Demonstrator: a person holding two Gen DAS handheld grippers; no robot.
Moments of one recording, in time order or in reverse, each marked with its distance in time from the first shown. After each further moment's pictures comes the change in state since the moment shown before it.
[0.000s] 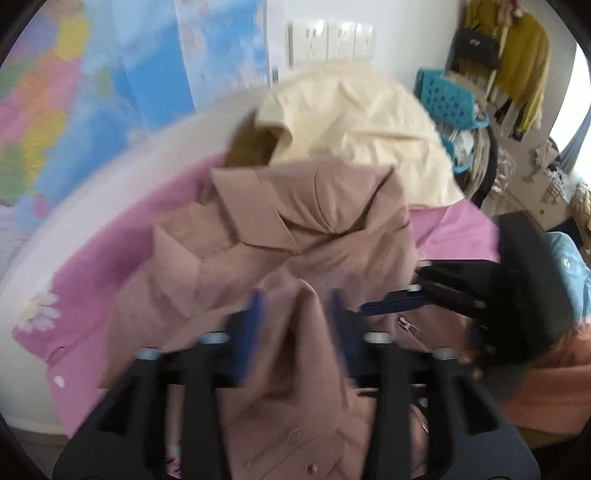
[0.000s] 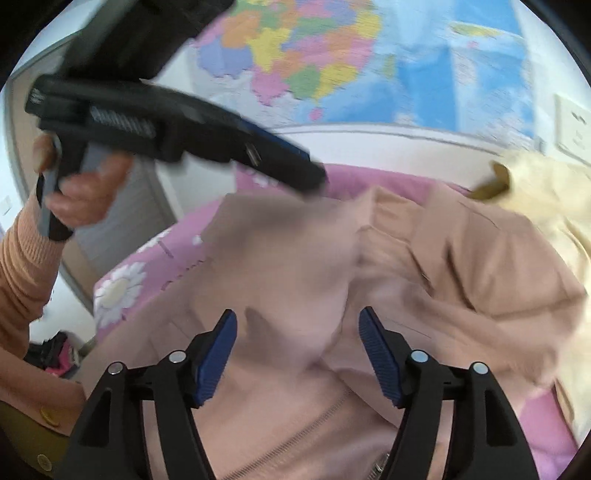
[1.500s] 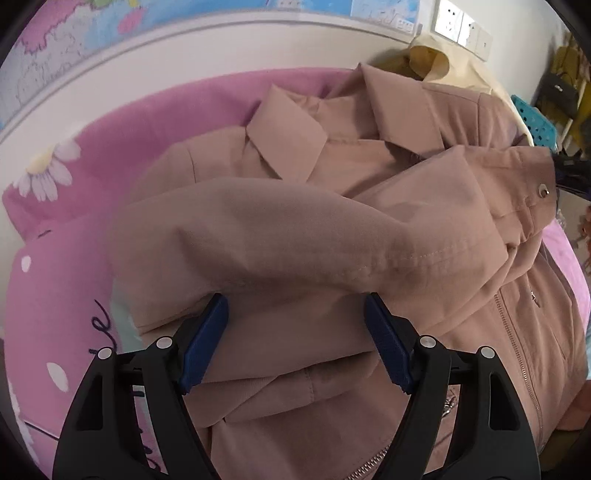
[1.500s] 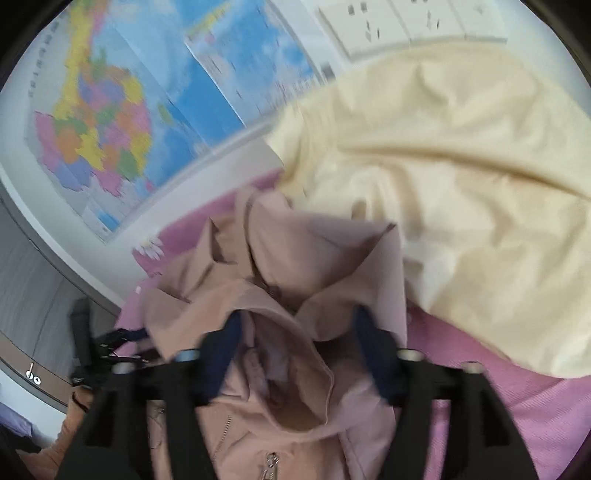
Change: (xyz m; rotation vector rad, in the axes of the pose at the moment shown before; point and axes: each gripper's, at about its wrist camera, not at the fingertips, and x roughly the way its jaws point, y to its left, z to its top) left arm 0.070 0.104 -0.130 -0.295 -0.038 0.128; right arm -0.037 -0.145 -0.008 0.534 -0.058 -0.153
